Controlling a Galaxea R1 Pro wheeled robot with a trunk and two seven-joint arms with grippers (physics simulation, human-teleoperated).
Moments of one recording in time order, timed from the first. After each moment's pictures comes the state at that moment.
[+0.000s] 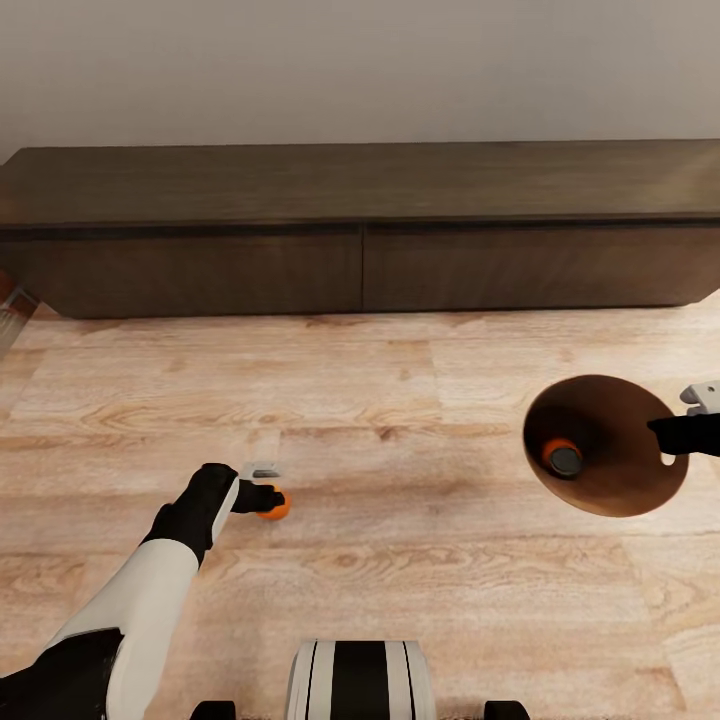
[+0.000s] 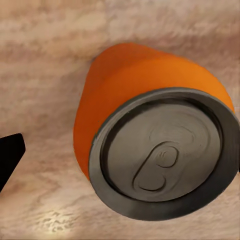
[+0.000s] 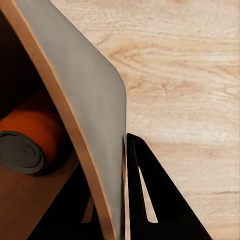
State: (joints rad) left arm -0.88 -0.04 0.16 -0.62 -0.23 0.78 -0.19; right arm -0.66 -0.55 -0.34 -1.58 0.41 1.05 0.87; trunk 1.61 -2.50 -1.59
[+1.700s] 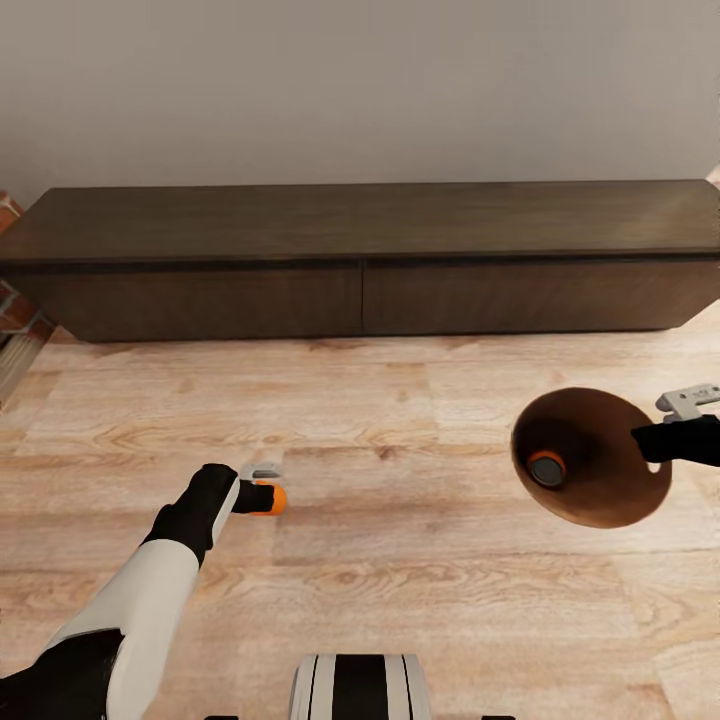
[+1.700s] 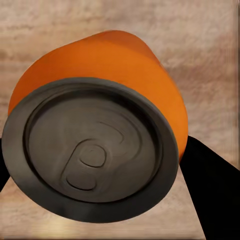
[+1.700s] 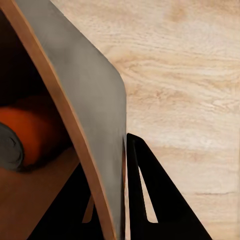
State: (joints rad) left arm -0.87 -0.04 0.16 -0.62 -0.23 0.78 -0.18; right arm -0.65 -0.53 -0.26 -1.58 0.46 1.05 0.87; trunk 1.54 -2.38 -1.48
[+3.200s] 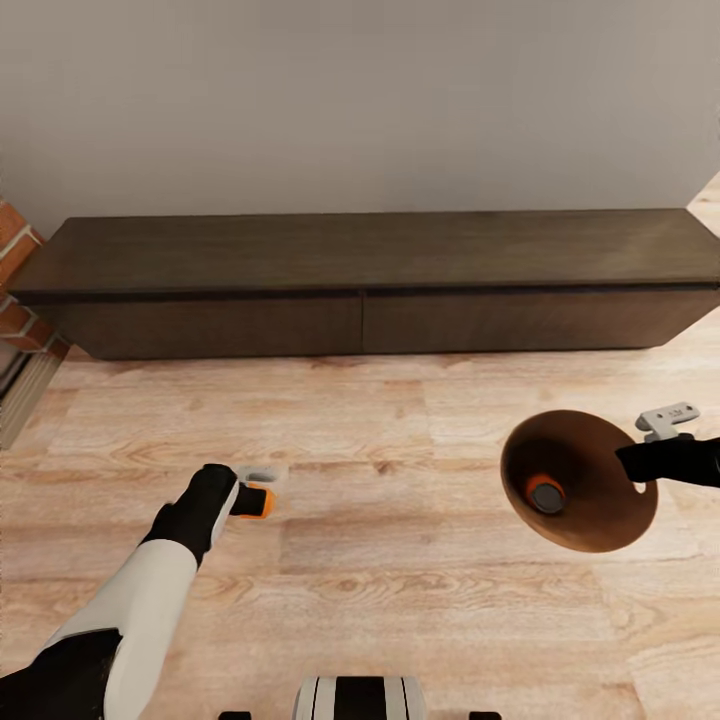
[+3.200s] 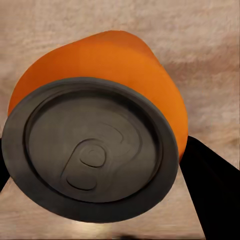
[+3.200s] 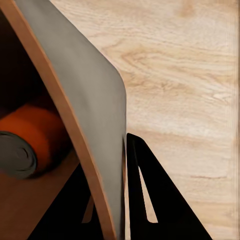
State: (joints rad) left arm -0.87 -0.03 0.14 -0.62 -0.31 0.79 -0.14; right arm -0.60 -0.52 -0.21 -1.57 0.45 1.04 0.87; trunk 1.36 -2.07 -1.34
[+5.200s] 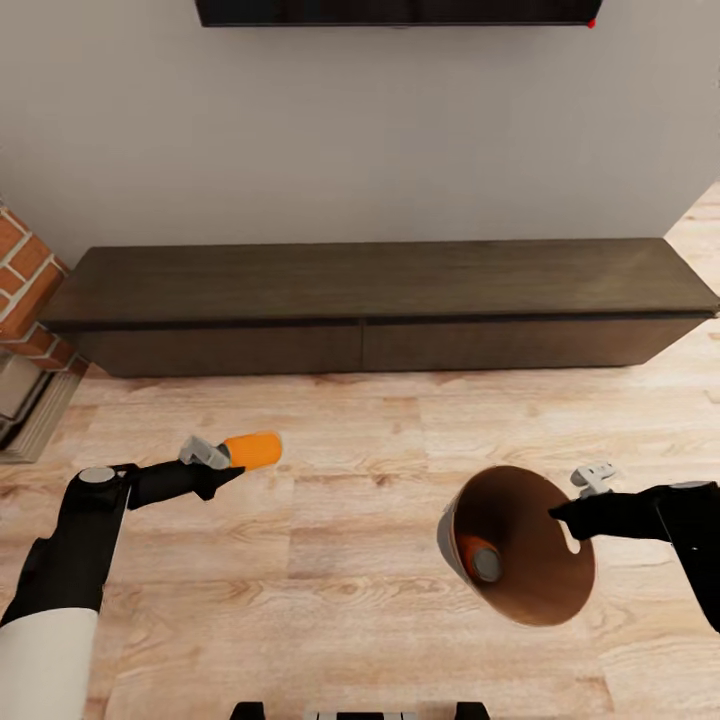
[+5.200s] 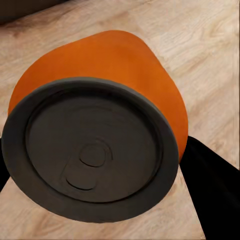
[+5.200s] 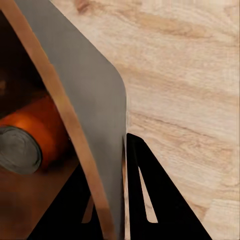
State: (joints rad) left arm -0.64 0.14 0.30 -1.25 -0.48 0.40 -1.11; right arm -0.48 -0.40 -0.18 -1.51 0.46 1.01 1.09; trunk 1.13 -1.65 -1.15
